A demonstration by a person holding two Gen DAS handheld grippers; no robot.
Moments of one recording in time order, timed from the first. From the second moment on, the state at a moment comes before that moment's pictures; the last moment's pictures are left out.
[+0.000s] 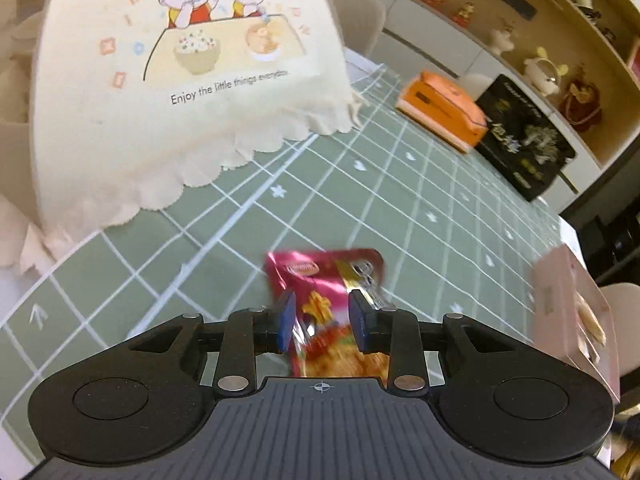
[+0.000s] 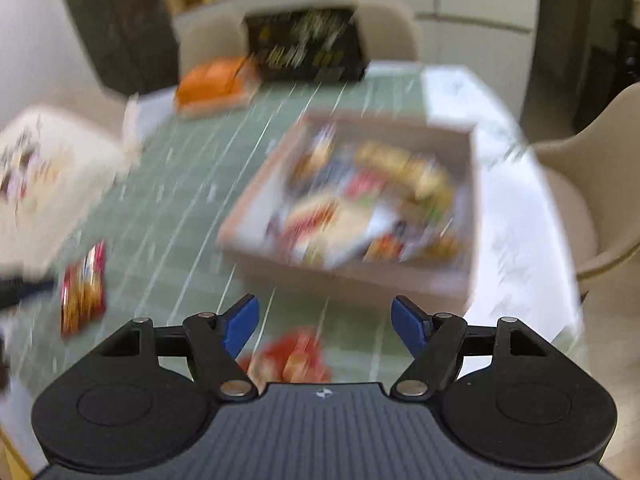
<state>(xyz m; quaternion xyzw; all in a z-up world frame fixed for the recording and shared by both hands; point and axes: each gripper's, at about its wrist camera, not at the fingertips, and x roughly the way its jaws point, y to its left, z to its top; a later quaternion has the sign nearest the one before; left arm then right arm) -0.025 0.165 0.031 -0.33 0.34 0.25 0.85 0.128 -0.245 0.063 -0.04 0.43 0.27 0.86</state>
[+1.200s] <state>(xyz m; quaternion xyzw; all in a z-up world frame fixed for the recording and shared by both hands) 0.034 0.055 0.013 -0.24 0.45 -0.03 0.86 0.053 -0.167 0.011 -0.09 0.44 0.35 0.82</state>
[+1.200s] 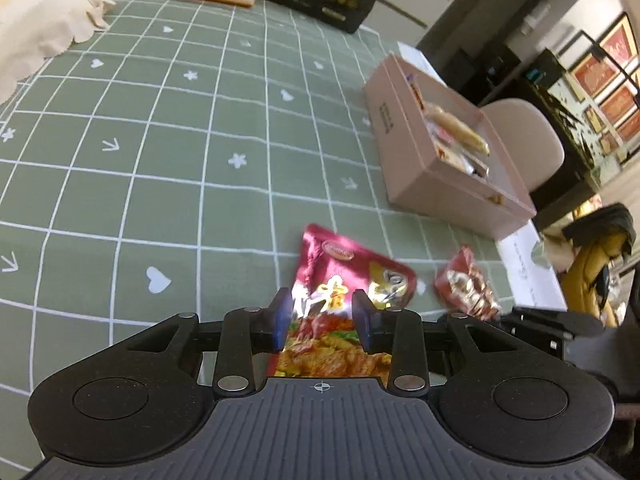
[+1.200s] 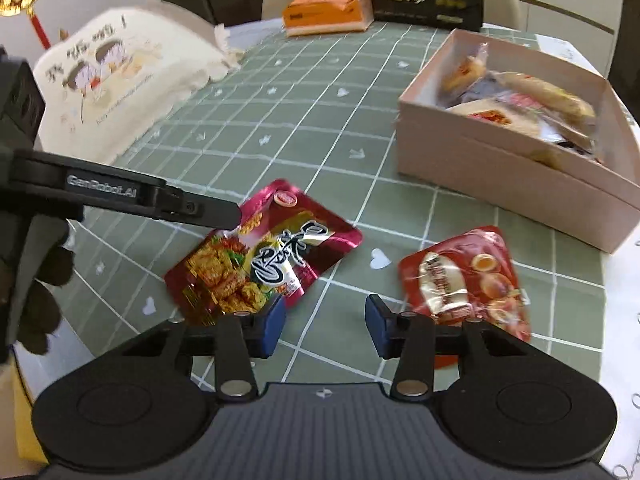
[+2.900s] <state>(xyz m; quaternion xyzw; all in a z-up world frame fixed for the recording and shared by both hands) 0.092 -0.037 -0.016 -0.29 0.44 -0.22 0.82 0.051 -0.240 0.000 -0.08 0.41 0.22 0.88</state>
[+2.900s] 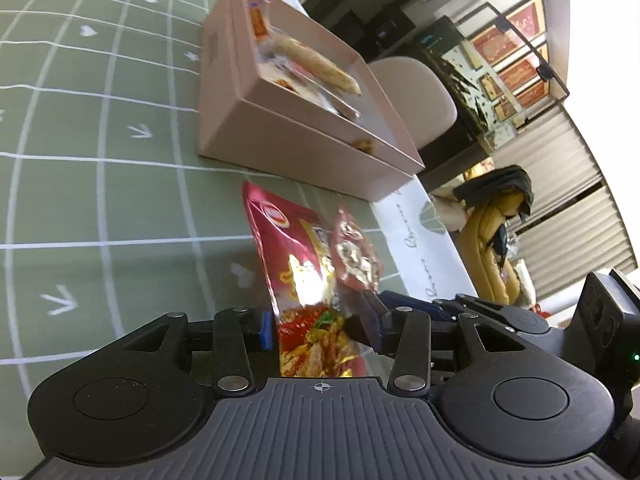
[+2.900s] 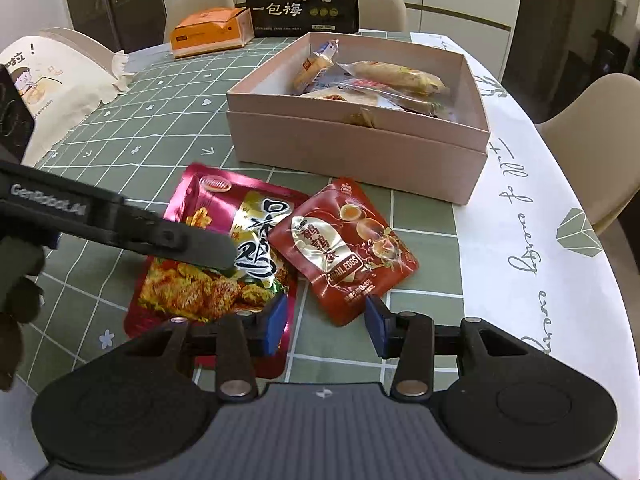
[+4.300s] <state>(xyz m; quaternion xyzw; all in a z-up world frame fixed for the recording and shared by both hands) 0.023 -0.040 0.018 -0.21 0.46 -0.07 0.86 0.073 -0.231 0.013 -0.14 0.43 0.31 0.84</state>
